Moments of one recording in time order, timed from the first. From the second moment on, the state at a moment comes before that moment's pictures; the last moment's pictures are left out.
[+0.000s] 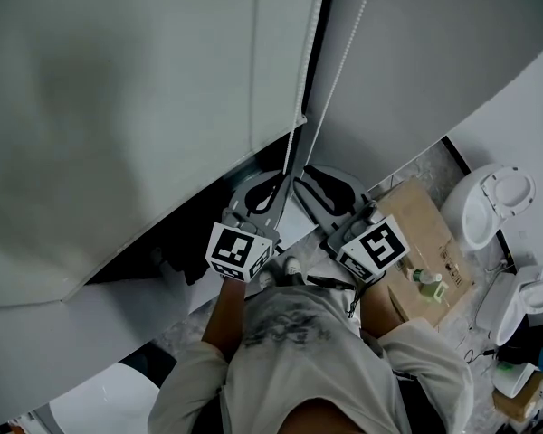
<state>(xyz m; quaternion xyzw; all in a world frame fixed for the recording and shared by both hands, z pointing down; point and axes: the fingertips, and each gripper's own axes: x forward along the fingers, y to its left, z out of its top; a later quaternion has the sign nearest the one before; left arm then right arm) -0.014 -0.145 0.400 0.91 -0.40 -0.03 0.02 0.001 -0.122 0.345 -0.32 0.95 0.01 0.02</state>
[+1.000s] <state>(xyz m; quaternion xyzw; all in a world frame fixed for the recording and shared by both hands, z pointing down) -0.021 -0.133 0.380 0.91 -0.41 -0.06 0.00 0.020 -0.127 0.345 -0.34 0.94 0.02 0.02</state>
